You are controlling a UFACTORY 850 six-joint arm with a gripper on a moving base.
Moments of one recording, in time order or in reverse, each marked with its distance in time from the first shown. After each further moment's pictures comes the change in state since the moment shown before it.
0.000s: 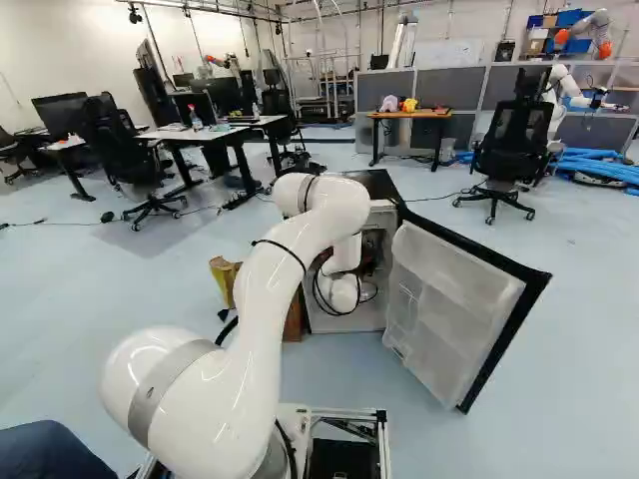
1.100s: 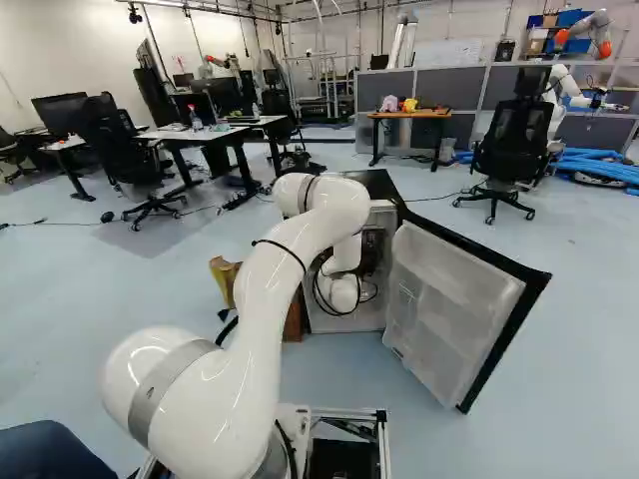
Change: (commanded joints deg) arm 0.0 0.0 0.0 0.0 0.0 0.0
